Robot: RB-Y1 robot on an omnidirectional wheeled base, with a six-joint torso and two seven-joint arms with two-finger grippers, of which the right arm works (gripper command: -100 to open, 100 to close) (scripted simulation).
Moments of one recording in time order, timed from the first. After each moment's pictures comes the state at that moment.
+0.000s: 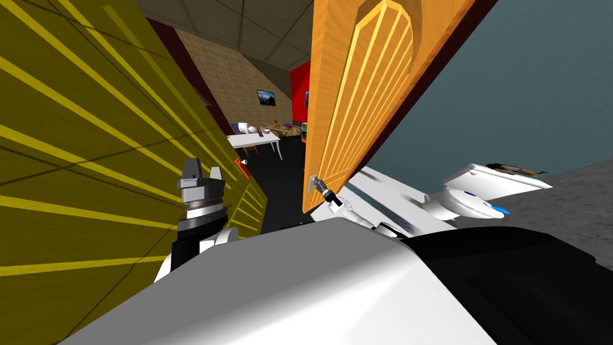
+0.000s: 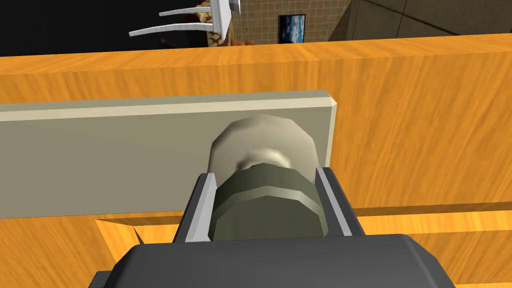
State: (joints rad) arm -0.04 -0.51 0.43 -1.24 -0.23 -0.52 -0.25
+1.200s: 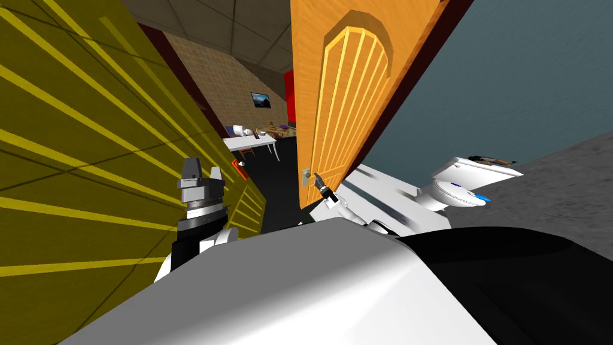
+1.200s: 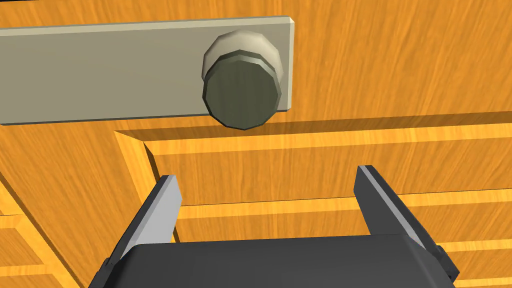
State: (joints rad) arm -0.10 -0.41 0.35 -1.19 -0.22 -0.45 -0.19
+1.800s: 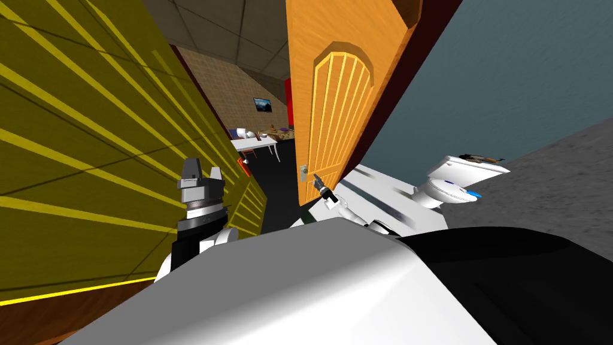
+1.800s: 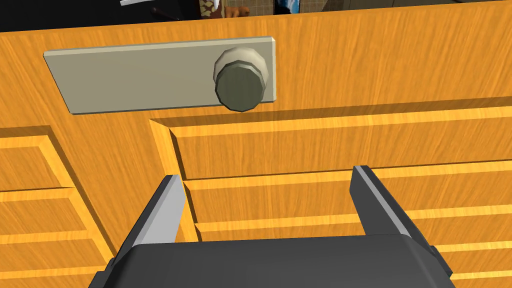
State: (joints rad) arm -0.10 -0.42 0.38 -1.20 -0.23 -0.42 -0.21
